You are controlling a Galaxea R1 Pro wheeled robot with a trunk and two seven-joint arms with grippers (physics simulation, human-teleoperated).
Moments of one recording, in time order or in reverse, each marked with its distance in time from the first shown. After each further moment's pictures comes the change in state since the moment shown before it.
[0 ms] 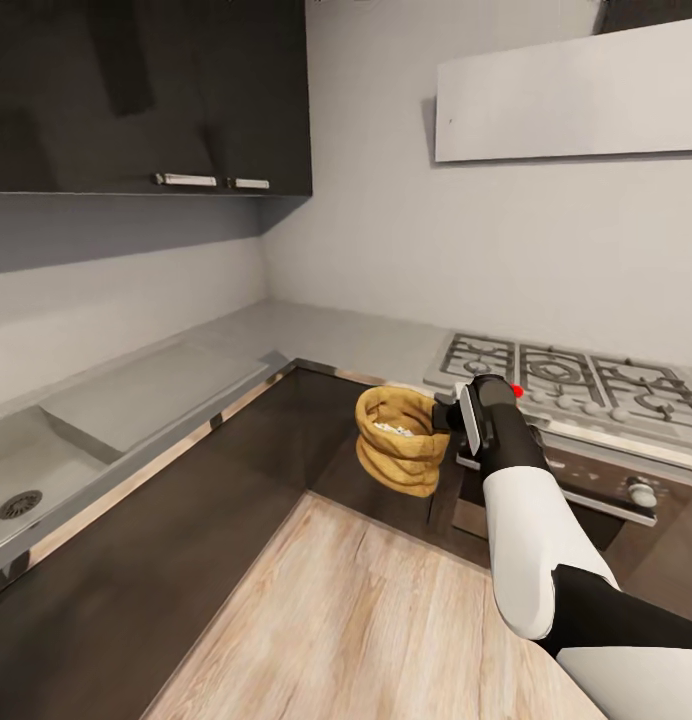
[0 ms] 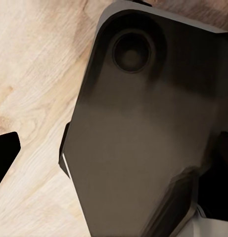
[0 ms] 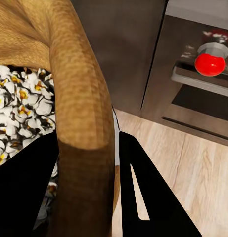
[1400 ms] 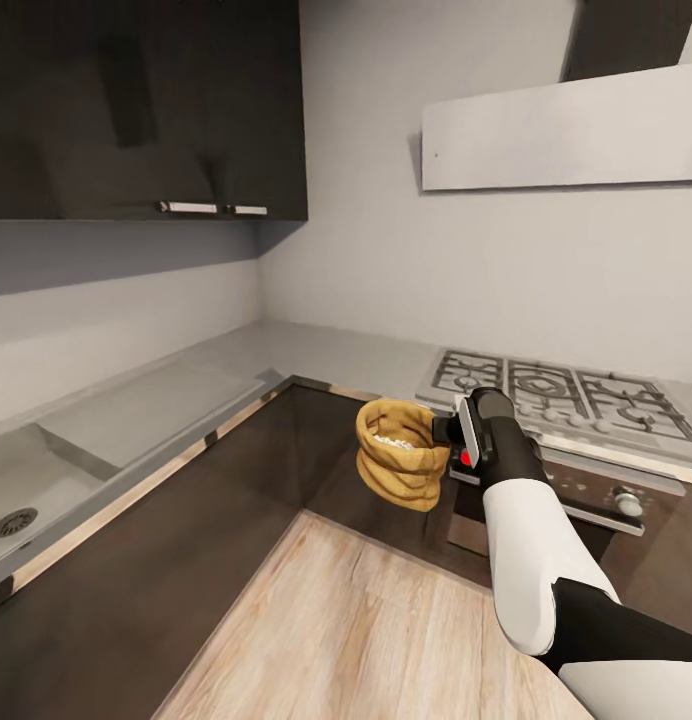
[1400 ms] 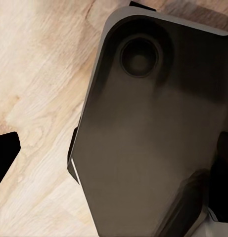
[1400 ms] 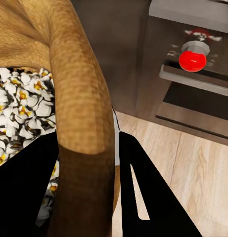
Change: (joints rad) left arm 0.000 0.014 -0.015 0.051 -0.011 -0.001 -0.002; right arm 0.041 0.000 -0.002 0.000 0.002 0.000 -0.001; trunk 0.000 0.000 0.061
